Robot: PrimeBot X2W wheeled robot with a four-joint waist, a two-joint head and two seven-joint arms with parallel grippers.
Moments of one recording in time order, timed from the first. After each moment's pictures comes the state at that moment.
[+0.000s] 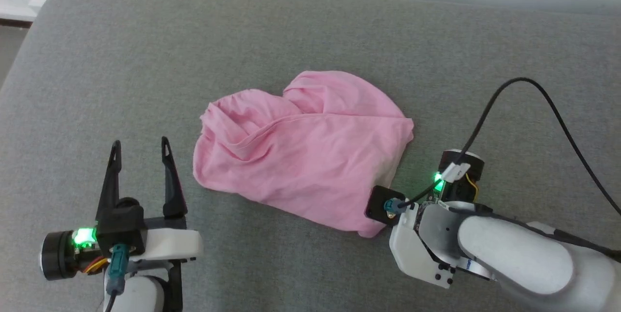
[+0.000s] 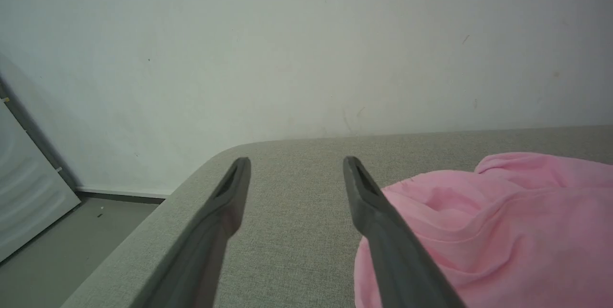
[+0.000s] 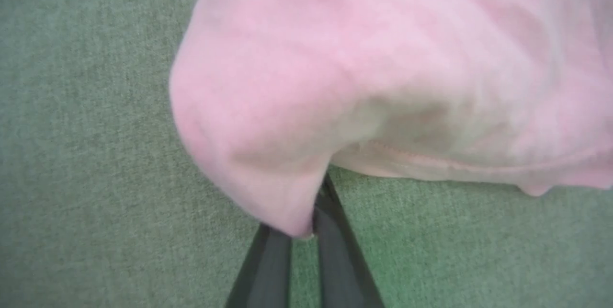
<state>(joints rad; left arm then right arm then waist) -0.09 0.22 -0.15 -0.01 -0.08 0.34 -0.26 -0.80 -0.50 1.27 0.26 0.50 0.13 0.42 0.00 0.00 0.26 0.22</state>
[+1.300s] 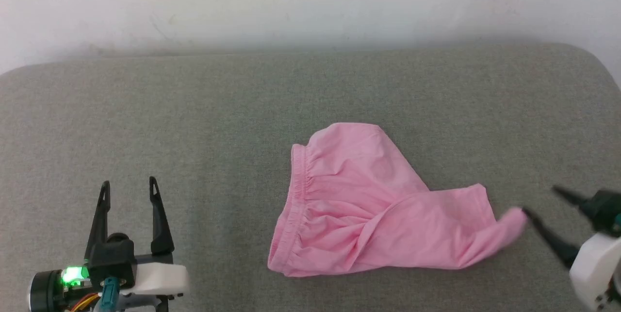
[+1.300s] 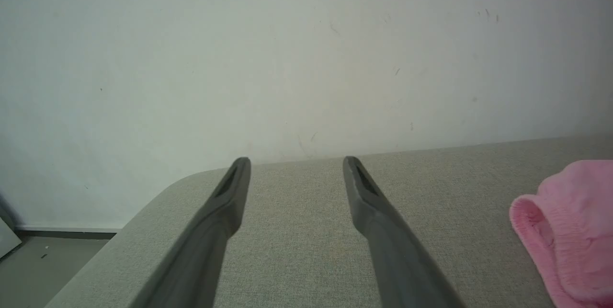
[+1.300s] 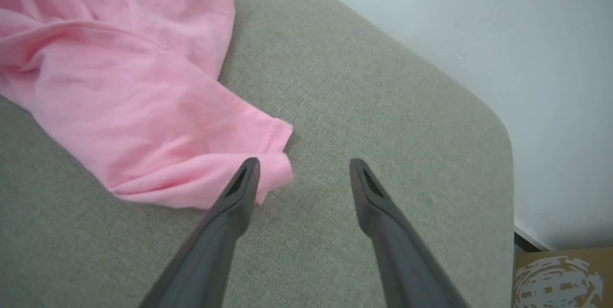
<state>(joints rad) 0.04 0.20 -0.06 -0.02 -0.03 0.28 -0.26 -0.09 -0.80 0.43 0.05 0.44 0.13 0.09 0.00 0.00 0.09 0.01</state>
